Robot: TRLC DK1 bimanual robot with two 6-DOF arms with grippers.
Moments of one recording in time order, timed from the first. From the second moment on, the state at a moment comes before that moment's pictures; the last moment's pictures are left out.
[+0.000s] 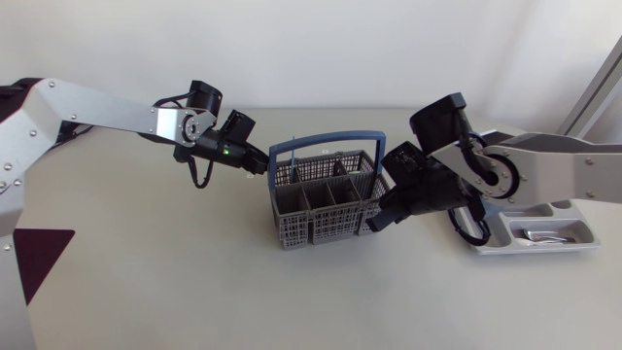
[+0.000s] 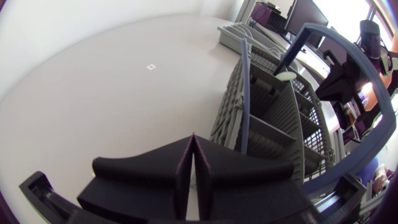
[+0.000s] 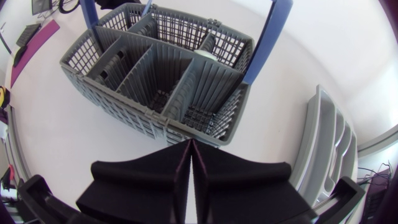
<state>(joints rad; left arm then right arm) -0.21 2.16 1.48 -0.24 0.70 0.40 0.42 1.52 0.88 -0.31 -0.01 -0.21</state>
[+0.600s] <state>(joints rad) -0.17 1.85 1.07 -0.30 0.78 0.56 0.41 1.83 1.22 -0.24 -0.01 -0.18</state>
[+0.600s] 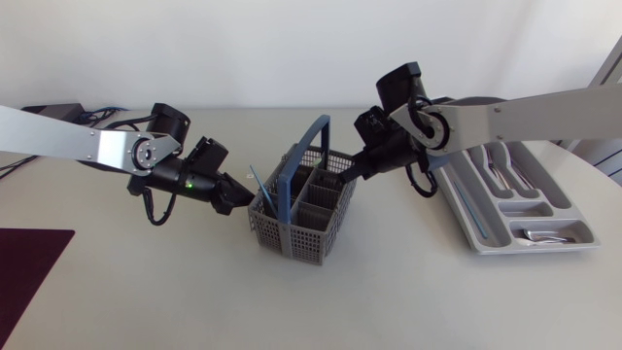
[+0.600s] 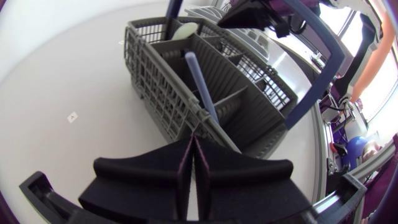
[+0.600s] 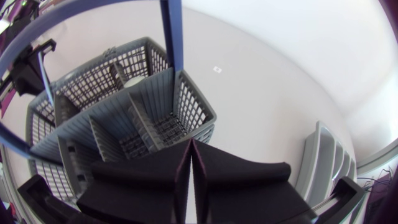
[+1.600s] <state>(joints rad) -0.18 1.67 1.01 -0.41 0.77 0.60 0.41 1.49 0.99 -0.33 -0.10 -0.17</state>
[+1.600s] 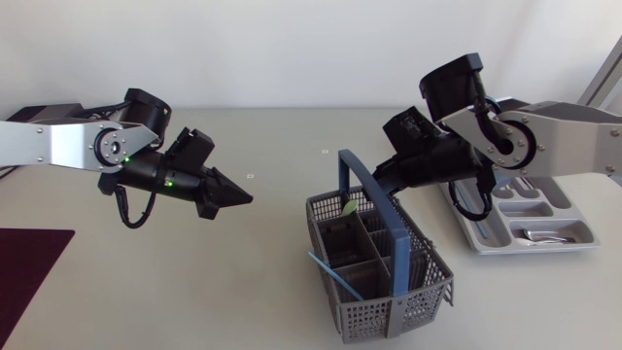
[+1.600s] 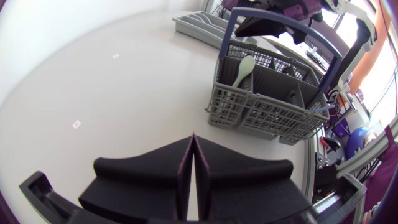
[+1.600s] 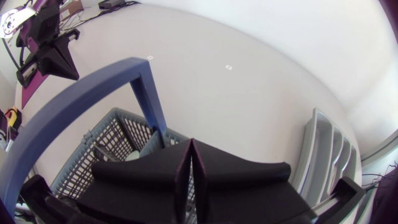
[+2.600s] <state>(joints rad) -0.18 1.65 1.01 -0.41 0.77 0.60 0.50 1.55 0.93 -0.20 0.11 -0.34</state>
